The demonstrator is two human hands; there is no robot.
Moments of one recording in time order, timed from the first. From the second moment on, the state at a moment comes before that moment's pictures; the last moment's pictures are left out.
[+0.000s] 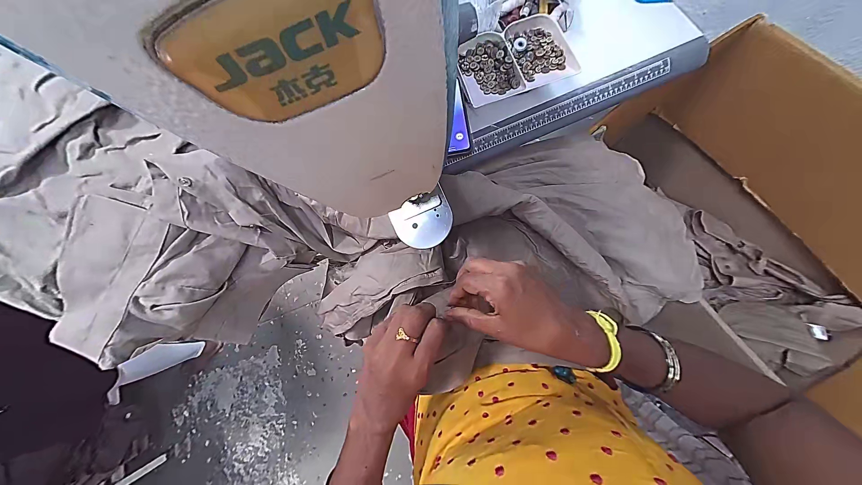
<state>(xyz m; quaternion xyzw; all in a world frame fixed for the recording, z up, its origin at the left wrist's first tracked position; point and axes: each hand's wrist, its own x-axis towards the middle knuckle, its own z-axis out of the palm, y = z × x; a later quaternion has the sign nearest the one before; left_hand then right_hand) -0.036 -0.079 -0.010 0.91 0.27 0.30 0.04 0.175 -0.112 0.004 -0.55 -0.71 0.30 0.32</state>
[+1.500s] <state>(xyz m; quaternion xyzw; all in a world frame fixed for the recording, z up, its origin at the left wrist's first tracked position) -0.015 -0.057 0.003 0.76 0.37 0.33 0.43 0.190 0.002 0.032 -0.55 -0.62 0.33 0.44</state>
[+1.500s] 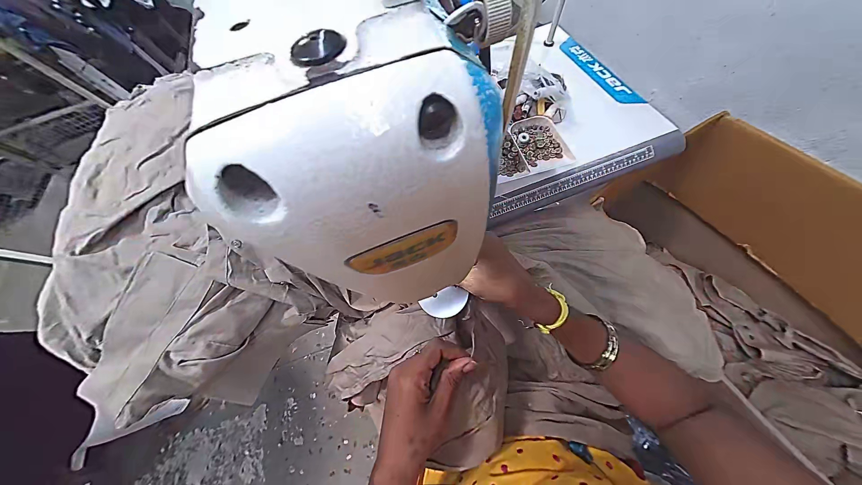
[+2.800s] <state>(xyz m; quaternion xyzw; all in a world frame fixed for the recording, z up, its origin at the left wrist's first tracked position) 0.012 0.029 0.020 0.60 0.61 0.39 0.34 0.188 -0.011 0.017 -0.43 -0.79 -0.18 0.40</state>
